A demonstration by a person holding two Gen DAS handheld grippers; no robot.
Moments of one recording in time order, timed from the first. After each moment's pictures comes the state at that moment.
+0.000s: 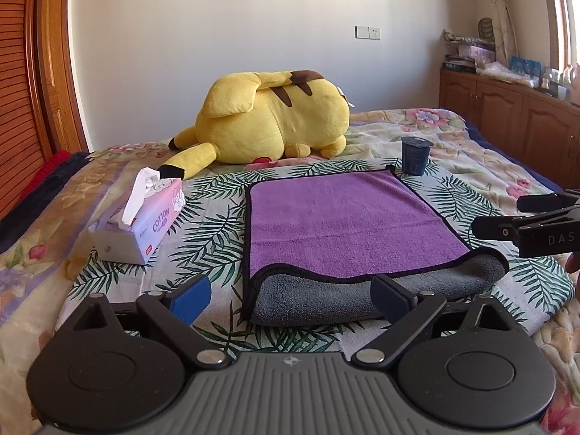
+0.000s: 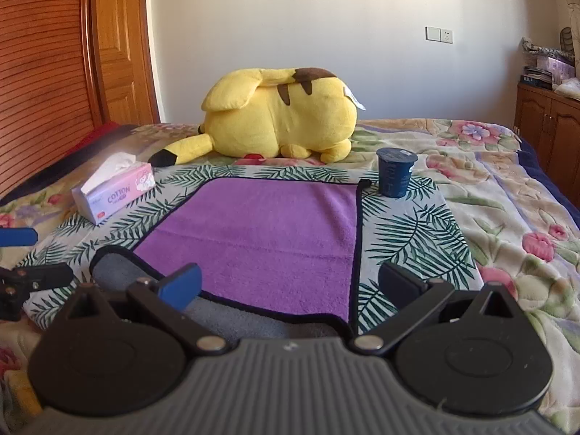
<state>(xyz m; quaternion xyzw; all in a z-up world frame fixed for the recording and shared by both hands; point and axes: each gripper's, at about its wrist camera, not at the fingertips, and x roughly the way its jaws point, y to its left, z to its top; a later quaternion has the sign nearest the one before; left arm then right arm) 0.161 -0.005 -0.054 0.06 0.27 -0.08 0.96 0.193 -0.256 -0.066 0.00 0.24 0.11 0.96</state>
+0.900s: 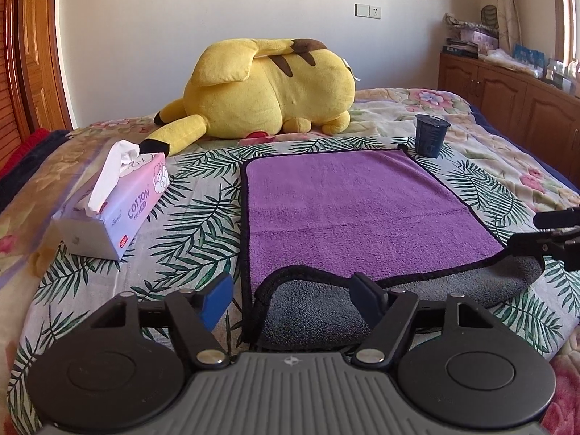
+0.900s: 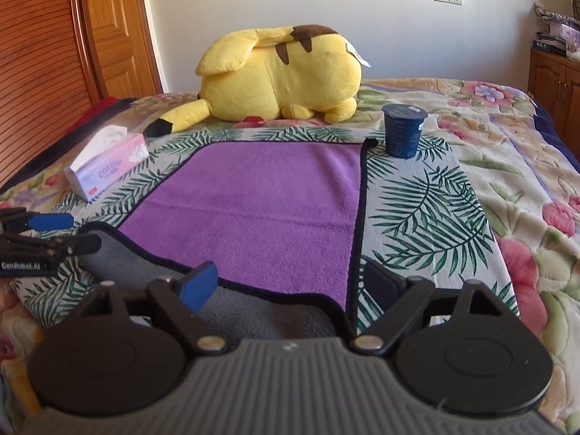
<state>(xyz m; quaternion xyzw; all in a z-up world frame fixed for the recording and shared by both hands) 0.222 0.010 -0.084 0.05 0.31 -0.10 0.94 0.222 -0.270 -0.087 0.01 0.31 0.12 0.94</state>
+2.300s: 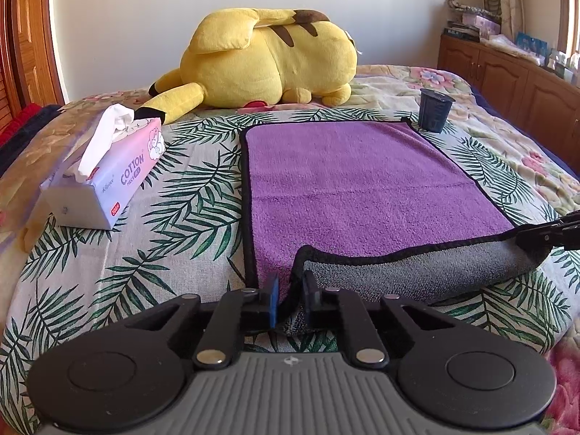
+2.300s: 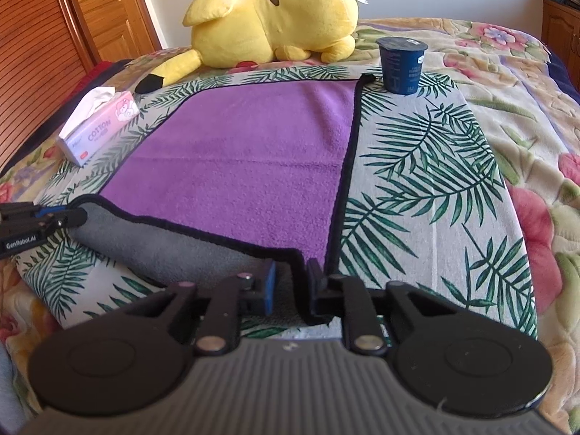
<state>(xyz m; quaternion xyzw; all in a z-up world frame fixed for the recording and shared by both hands) 0.228 0.017 -0.102 0.04 0.35 -0.10 0.93 0.240 -0.293 -0.107 0.02 0.40 0.15 0.91</state>
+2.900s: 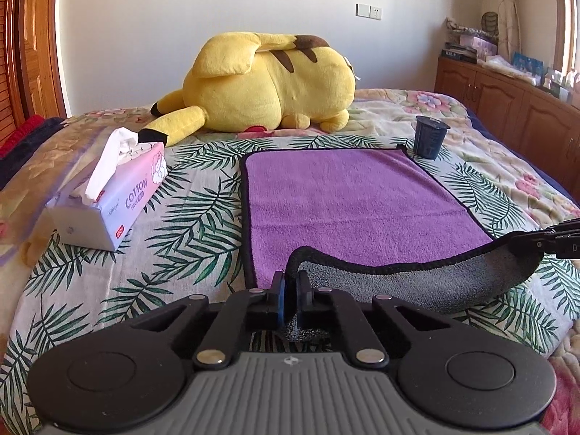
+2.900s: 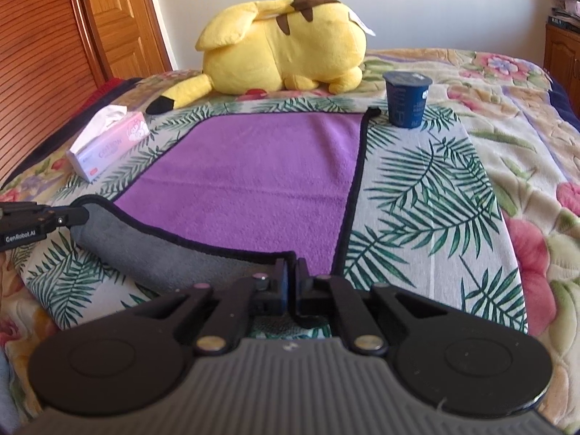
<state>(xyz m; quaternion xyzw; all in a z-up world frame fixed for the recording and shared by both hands) 0.224 0.018 -0.086 0.03 0.31 -0.11 0.94 0.236 -0.291 -0.094 0.02 0.35 0.16 0.92</state>
